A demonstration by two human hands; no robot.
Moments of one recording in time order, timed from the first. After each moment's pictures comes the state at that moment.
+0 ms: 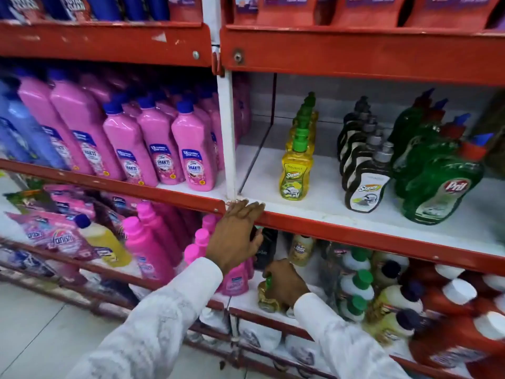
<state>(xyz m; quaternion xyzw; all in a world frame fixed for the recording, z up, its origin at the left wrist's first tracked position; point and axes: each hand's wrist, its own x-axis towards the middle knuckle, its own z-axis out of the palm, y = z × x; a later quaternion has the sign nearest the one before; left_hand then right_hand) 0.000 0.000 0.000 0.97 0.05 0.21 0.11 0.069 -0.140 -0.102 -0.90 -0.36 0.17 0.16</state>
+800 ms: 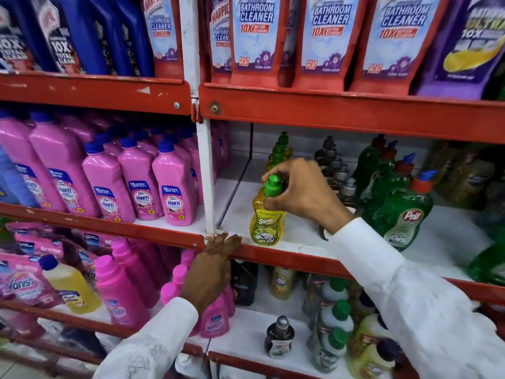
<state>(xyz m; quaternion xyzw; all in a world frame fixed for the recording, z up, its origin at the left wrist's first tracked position) 0.002 0.005 -0.007 0.94 0.08 0.28 0.19 0.109 -0.166 0.190 -0.85 -0.39 -0.06 0.34</state>
